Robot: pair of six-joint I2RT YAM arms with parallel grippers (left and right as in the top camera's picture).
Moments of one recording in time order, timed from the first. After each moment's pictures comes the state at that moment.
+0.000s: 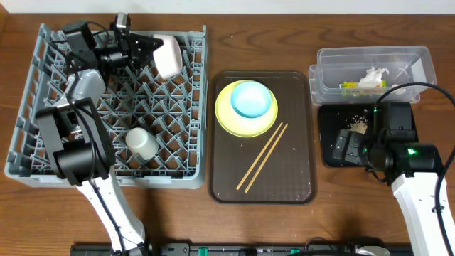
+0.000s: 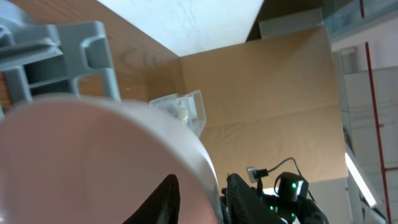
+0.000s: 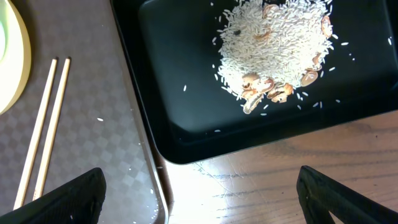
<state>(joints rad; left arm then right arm) 0.28 2.24 1.58 0.17 1.52 -0.84 0.00 1.14 0.93 -0.98 0.02 0.28</state>
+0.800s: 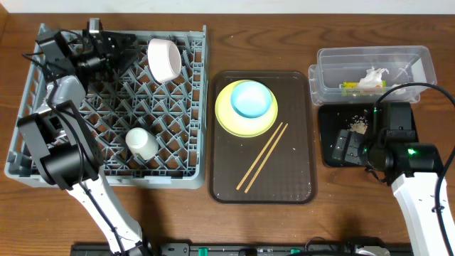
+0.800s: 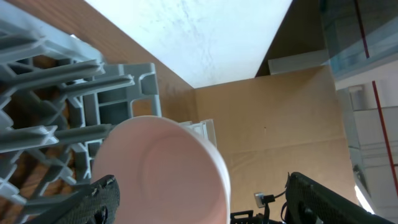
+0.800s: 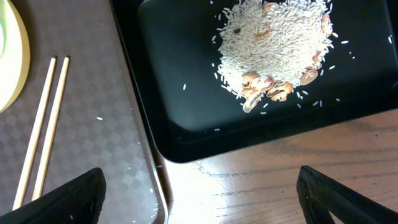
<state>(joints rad) 0.40 2.24 1.58 0.17 1.48 -0.85 0.00 1.14 0.93 -0.98 0.02 0.28</state>
